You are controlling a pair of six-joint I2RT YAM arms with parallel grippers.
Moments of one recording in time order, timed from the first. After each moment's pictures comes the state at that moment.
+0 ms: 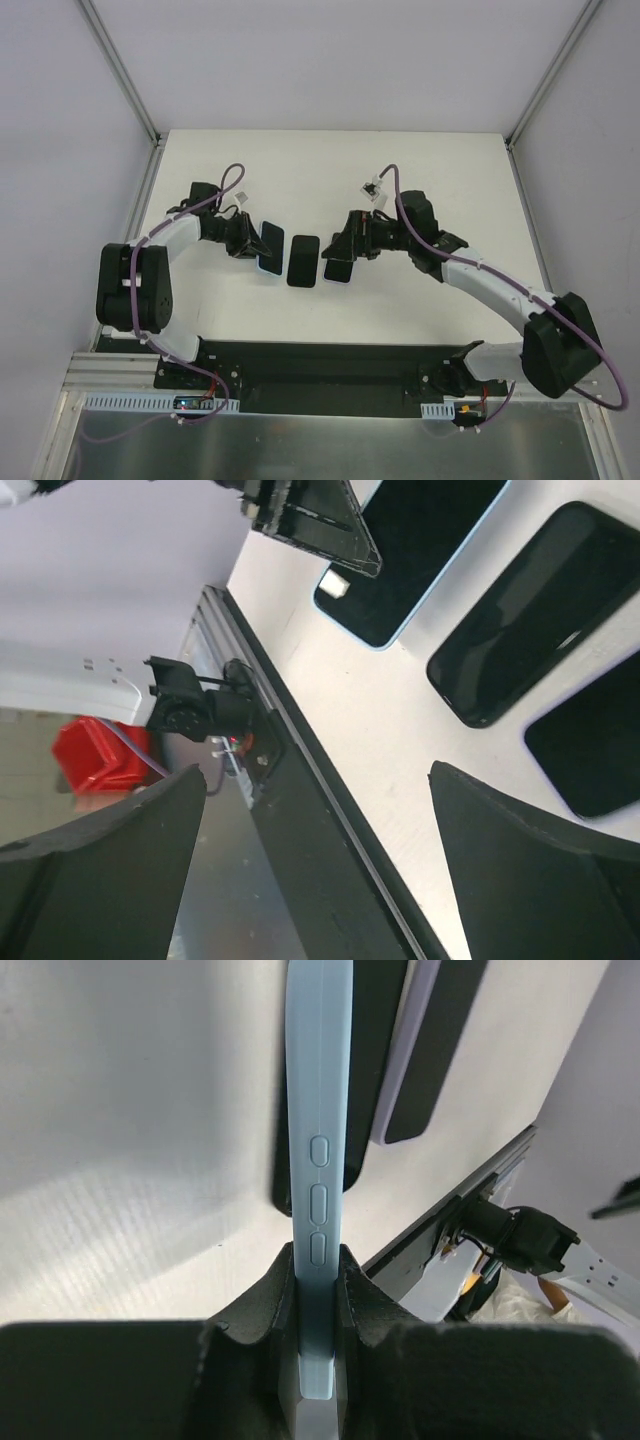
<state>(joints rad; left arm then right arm) -0.05 1.55 0.91 -0.50 0.82 -0.44 0.60 1.35 0.83 0.07 -0.69 0.69</state>
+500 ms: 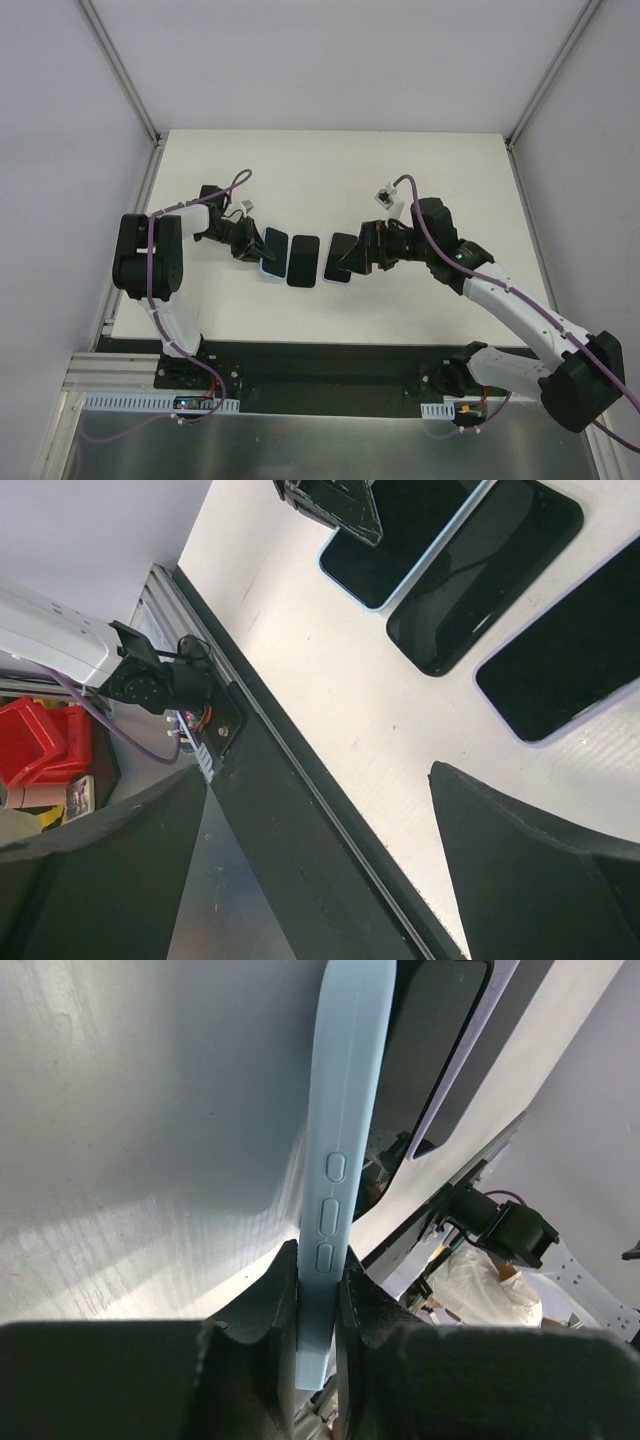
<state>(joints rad) -0.04 1.82 1.01 -0.57 0.81 -0.40 0.60 1.11 0.84 -0.25 -0.58 0.50</state>
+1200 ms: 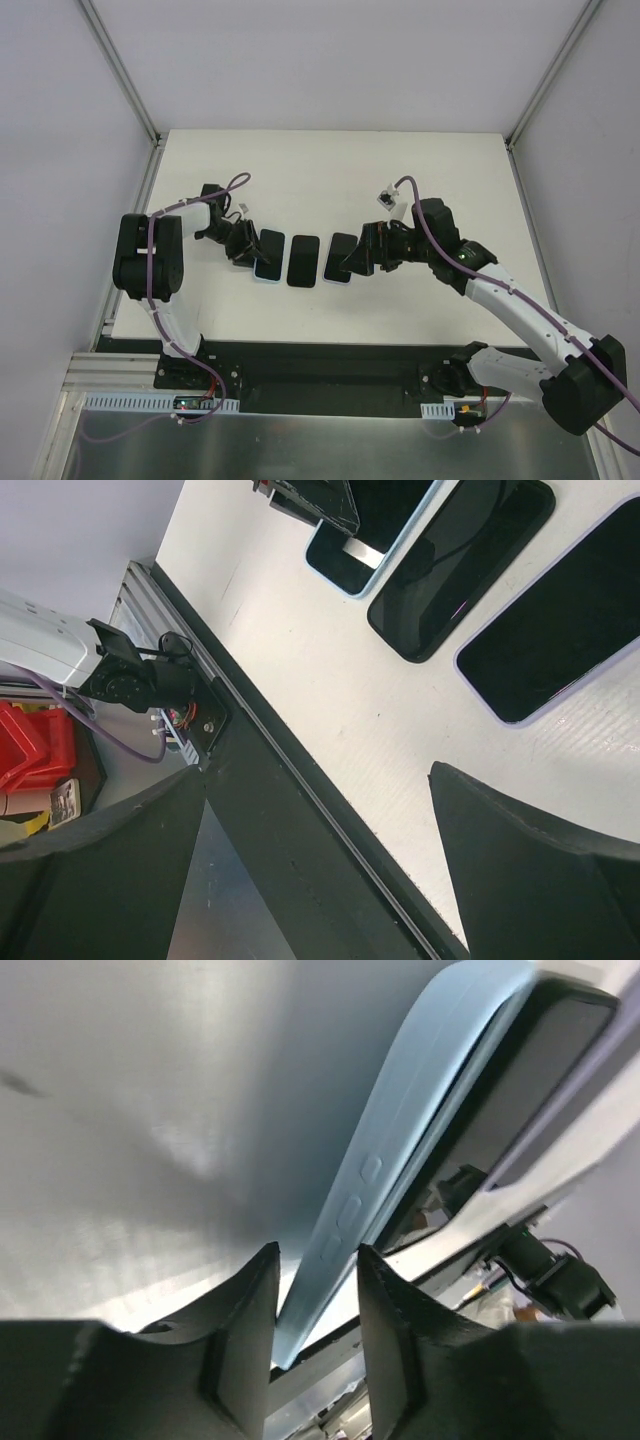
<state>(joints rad) -0.04 1.83 1.04 -0.65 0.63 -0.40 0.60 1.09 0.85 -0.33 -0.54 0.48</state>
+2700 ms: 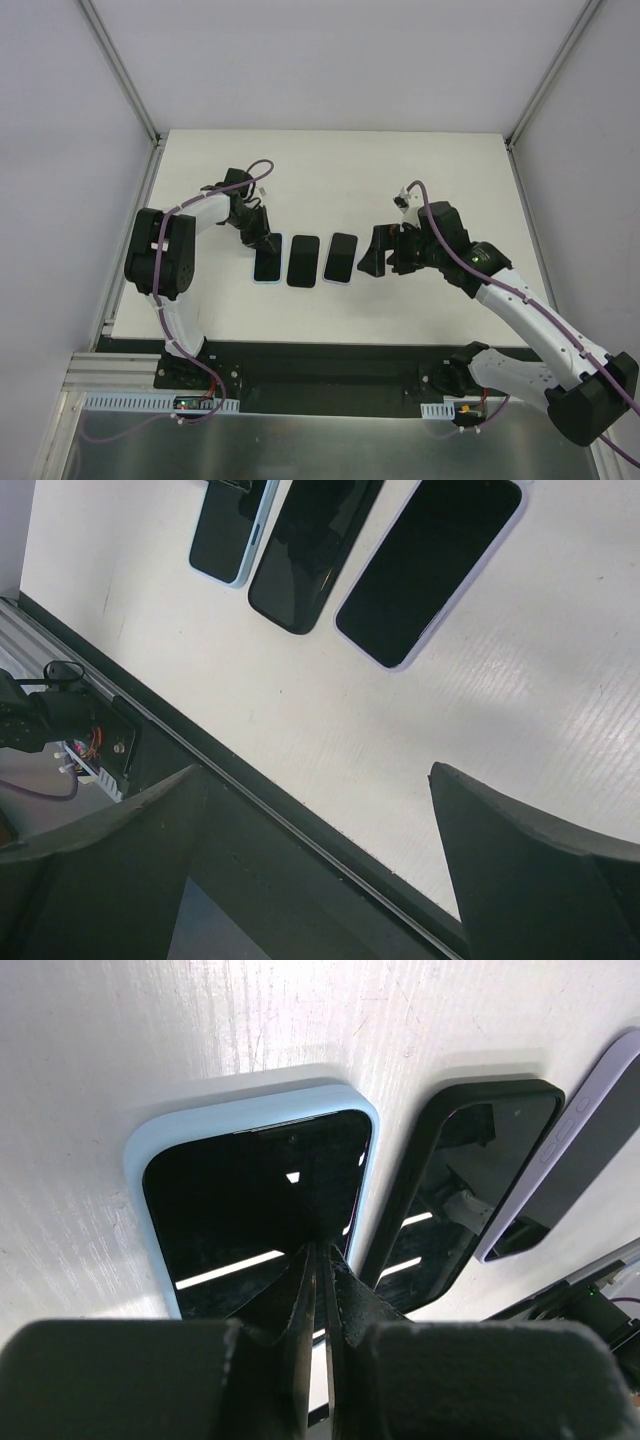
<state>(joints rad) -0.20 1.87 1.18 -0.60 0.47 -0.43 0.60 1.02 0.92 -0.60 -0.27 0.43</state>
